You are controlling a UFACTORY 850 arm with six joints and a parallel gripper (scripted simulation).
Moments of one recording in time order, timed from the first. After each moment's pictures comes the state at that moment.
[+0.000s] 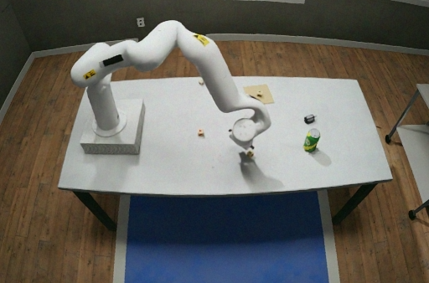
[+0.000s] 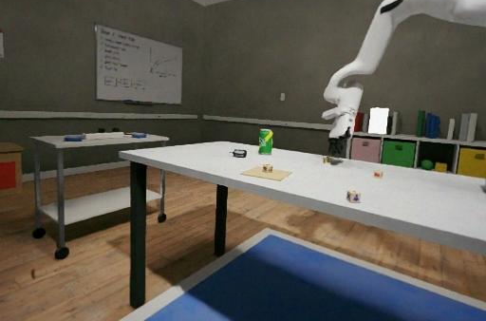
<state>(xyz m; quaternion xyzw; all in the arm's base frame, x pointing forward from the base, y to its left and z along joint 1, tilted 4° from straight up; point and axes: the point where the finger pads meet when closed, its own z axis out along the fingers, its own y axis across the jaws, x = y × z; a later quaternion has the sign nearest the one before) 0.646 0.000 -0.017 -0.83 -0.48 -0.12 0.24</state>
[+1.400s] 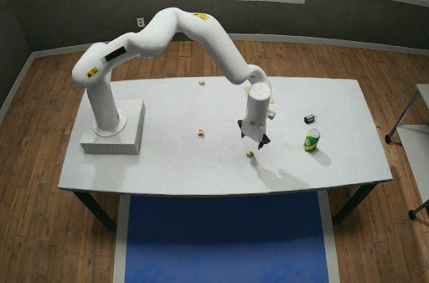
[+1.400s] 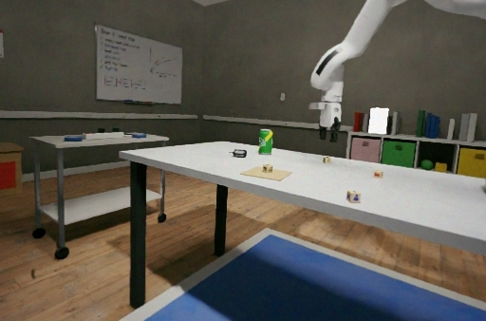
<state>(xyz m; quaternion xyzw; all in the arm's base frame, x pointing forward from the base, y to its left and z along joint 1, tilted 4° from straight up) 0.696 -0.023 0.020 -0.88 -0.48 -0.01 0.03</state>
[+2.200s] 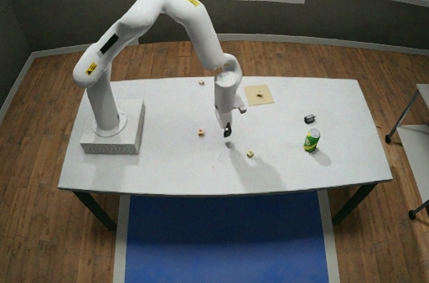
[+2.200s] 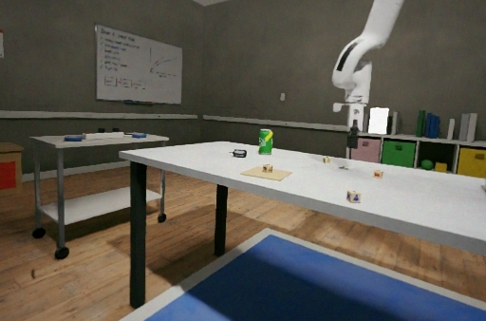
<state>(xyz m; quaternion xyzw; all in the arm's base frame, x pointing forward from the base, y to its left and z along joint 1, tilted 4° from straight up) 0.562 0.040 0.019 -0.97 -0.23 0.00 0.05</state>
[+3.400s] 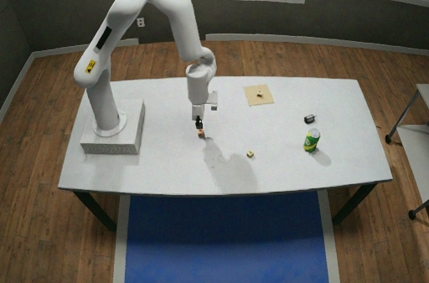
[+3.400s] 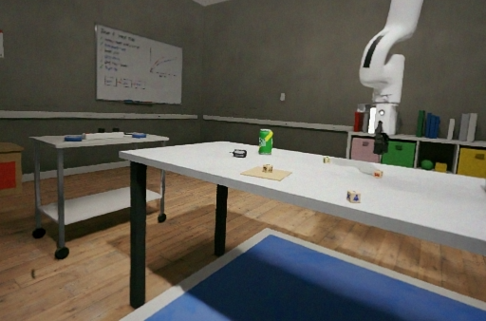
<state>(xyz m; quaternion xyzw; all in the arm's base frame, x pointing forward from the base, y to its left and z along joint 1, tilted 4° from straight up) 0.451 0.057 0.024 -1.00 -0.05 0.00 0.03</state>
